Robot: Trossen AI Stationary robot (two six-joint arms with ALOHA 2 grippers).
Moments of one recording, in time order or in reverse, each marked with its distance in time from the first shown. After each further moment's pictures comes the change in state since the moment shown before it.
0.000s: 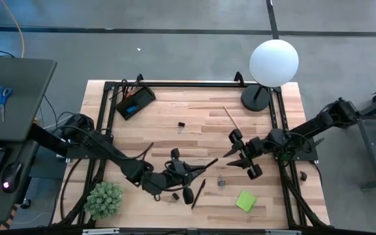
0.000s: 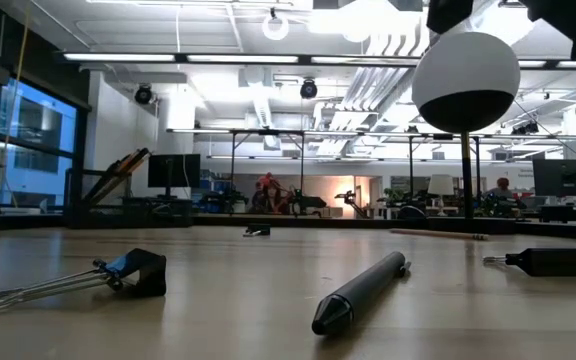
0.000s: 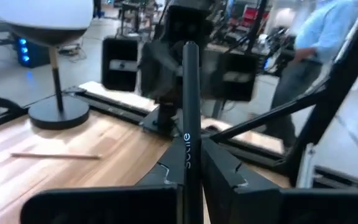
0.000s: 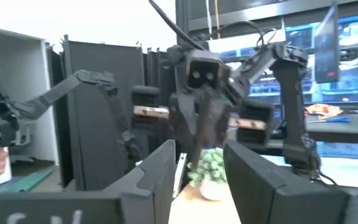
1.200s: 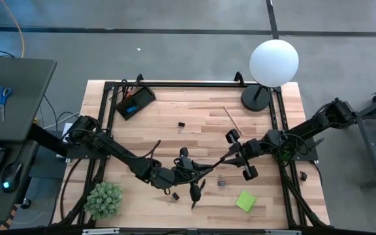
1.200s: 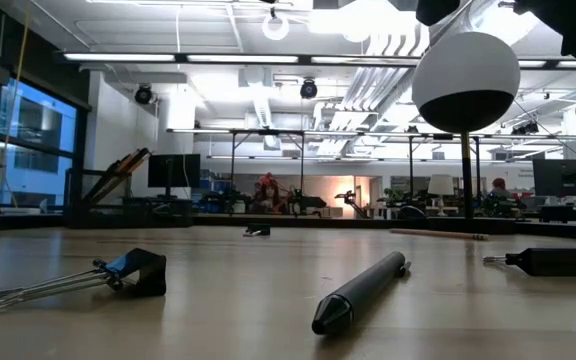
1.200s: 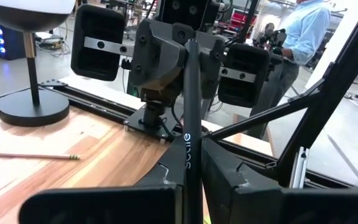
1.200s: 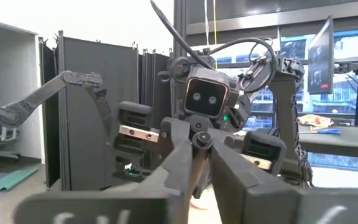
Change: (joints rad) left arm 0.049 0.070 -0.001 0.111 0.118 -0.020; right arm 0.000 0.076 0.048 0.044 0.020 -0.065
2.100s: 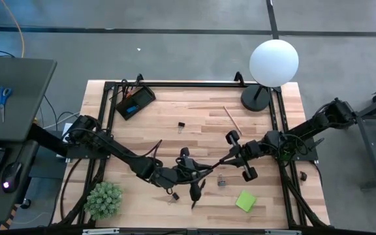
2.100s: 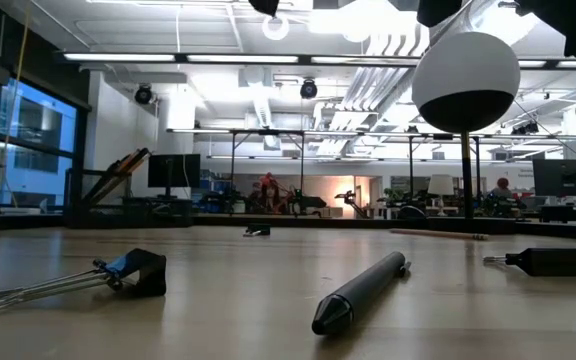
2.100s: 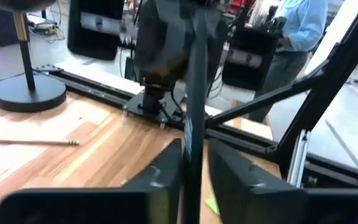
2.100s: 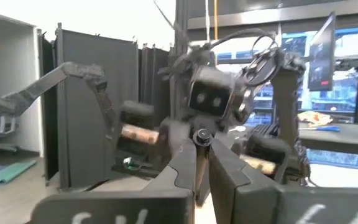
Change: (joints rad) left arm 0.002 -0.001 0.001 -0.084 0.048 -0.047; right arm 0.000 0.001 -0.002 -0.011 0.017 -0.019
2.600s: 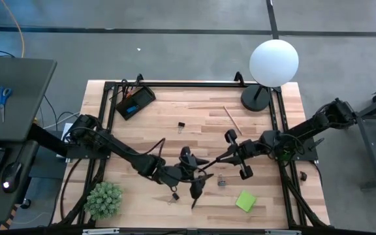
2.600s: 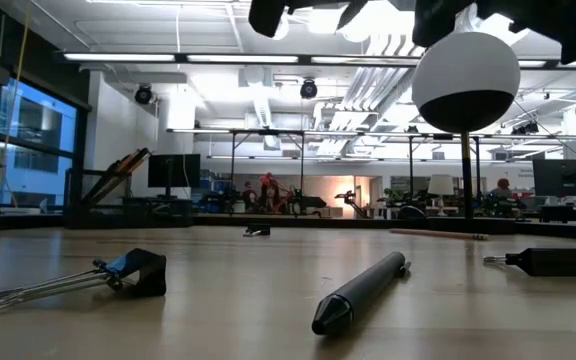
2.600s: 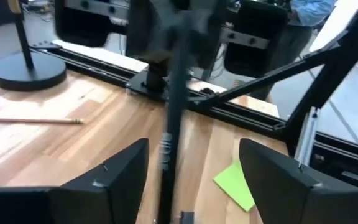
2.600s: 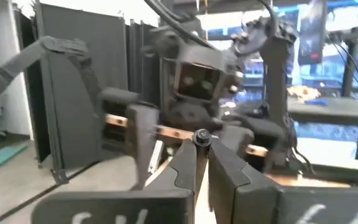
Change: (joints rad) left arm 0.043 0.001 -0.001 -0.101 0.056 -0.050; right arm -0.023 -0.001 0.001 -0.110 0.011 0.018
